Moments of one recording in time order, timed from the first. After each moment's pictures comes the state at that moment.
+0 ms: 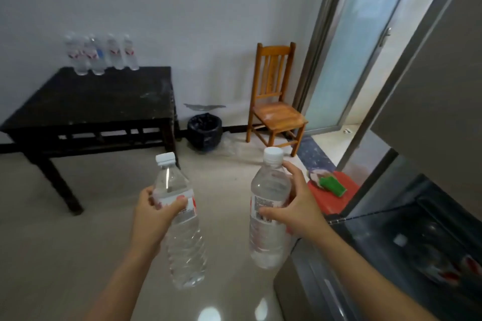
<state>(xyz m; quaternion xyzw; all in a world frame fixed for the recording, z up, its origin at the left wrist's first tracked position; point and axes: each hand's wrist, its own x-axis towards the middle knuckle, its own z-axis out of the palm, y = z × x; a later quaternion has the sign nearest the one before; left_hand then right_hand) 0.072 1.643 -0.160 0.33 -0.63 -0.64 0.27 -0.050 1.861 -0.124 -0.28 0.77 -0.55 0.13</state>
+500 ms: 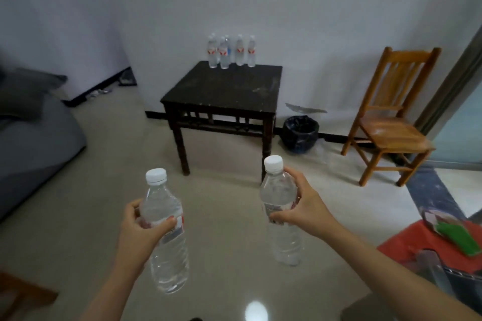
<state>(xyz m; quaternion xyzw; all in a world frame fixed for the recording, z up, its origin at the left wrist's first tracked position) 0.276 1.595 -0.166 0.47 -0.57 -0.53 0.41 0.014 1.739 -0.142 -0.47 0.71 -0.46 0.26</state>
